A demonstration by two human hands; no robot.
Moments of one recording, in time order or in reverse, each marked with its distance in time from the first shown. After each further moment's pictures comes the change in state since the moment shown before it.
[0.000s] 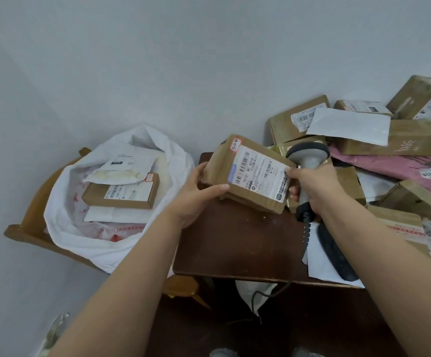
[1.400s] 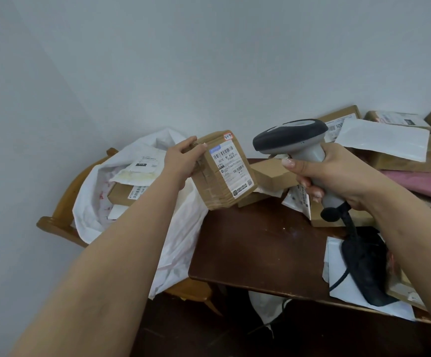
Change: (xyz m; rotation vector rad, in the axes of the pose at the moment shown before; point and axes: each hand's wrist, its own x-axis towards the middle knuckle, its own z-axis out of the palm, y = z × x) left_hand 0.047 0.066 -0.058 0.222 0.519 0.041; right_hand -0.054 -0.068 0.001 -0.268 -0.681 -0.413
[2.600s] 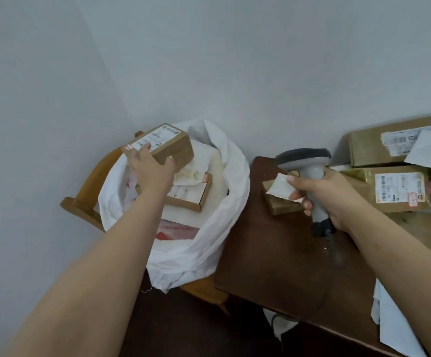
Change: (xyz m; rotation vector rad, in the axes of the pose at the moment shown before) left_hand 0.052 -0.065 -0.127 0.506 0.565 0.015; right_hand 0.102 0.046 0.086 0.149 0.187 0.338
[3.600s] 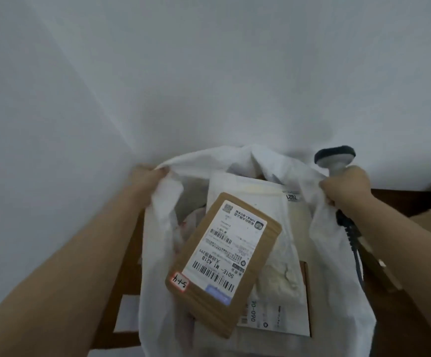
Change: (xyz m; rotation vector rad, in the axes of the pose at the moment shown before) left_hand 0.358 -0.062 0.050 -0.135 -0.541 -0.166; right_hand 0.307 -0.027 0.180 -0.469 0.537 0.171
